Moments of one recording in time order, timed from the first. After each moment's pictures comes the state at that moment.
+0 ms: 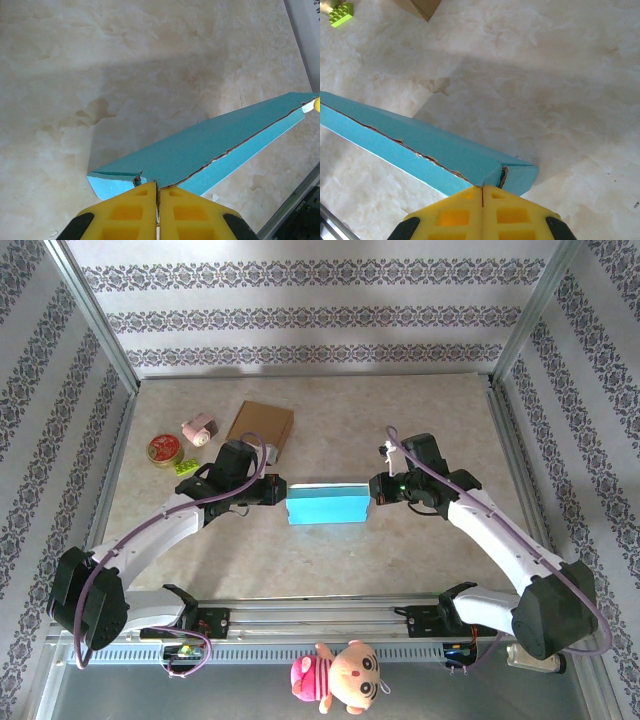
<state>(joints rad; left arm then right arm) -0.48 1.25 0.85 -0.38 0.33 -0.48 0.40 1.19 0.87 -0.58 -0.35 0.29</state>
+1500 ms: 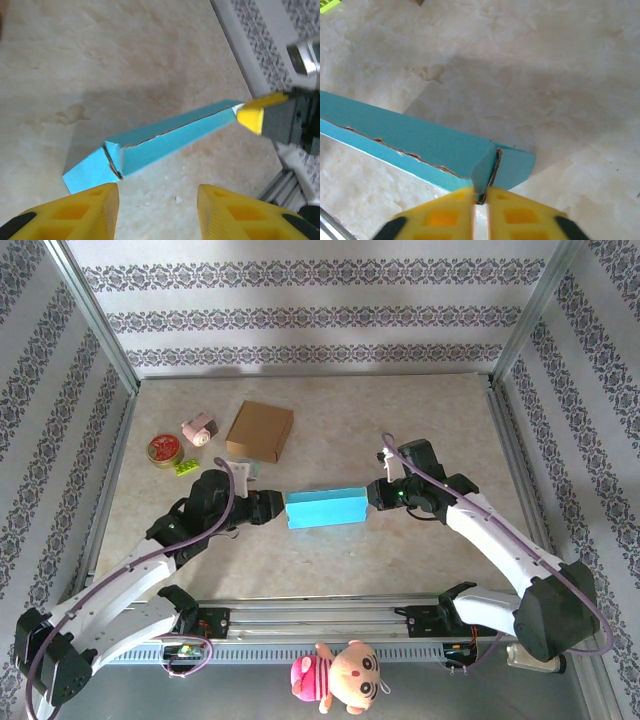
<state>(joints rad) -0.58 0.88 0.64 -0.28 0.20 -0.68 0.42 1.18 0.84 -0.59 -0.32 0.29</state>
